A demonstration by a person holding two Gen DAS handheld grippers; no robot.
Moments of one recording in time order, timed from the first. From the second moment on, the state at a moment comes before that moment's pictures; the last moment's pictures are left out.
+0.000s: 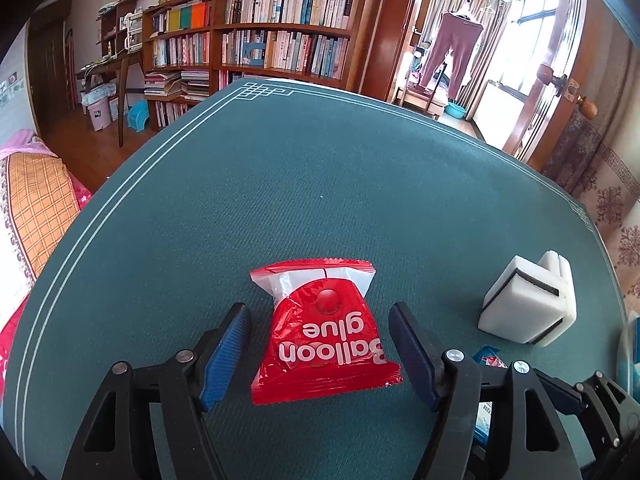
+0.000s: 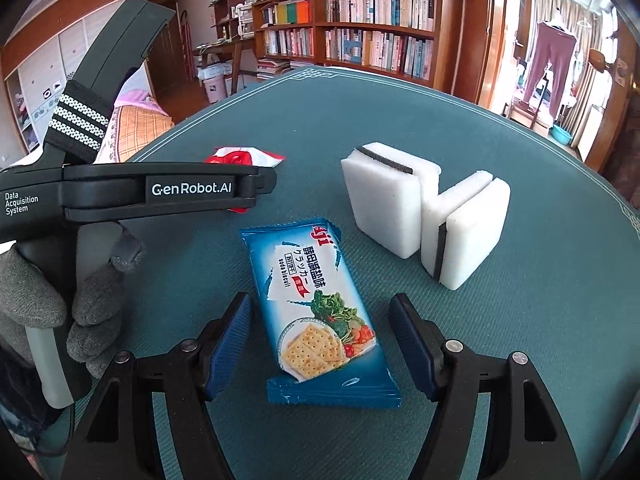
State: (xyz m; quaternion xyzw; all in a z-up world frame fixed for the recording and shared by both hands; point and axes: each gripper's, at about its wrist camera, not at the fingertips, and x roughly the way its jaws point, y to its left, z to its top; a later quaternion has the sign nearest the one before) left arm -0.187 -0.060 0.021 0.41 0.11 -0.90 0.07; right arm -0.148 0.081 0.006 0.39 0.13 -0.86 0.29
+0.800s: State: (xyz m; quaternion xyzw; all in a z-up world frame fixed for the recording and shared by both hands) left arm -0.173 -0.056 0.042 0.39 0.12 -0.91 0.03; right arm -0.118 0.106 0.026 0.39 0.08 -0.88 0.26
